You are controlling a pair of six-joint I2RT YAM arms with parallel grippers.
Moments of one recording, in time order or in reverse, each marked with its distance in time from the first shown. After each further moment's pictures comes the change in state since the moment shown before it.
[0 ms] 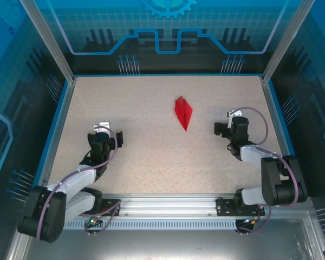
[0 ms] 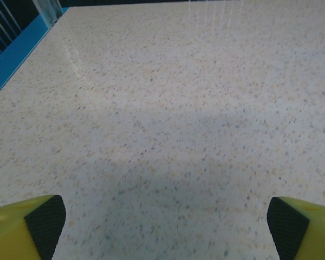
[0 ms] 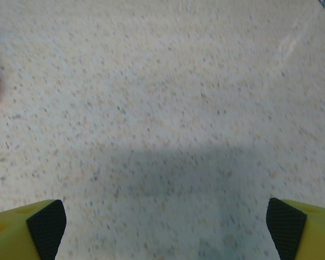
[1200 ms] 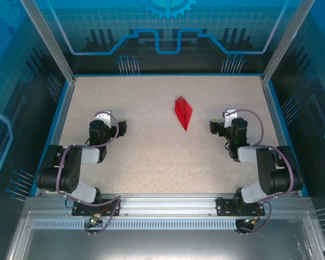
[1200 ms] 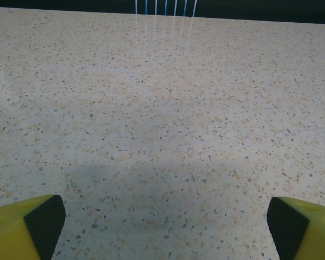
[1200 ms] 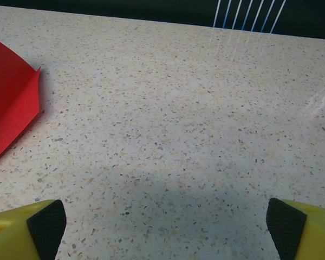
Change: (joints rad) left arm 0.167 0.446 0.150 0.348 0.367 0.018; right arm 0.003 0.095 -0.053 0.283 -0.120 -0.093
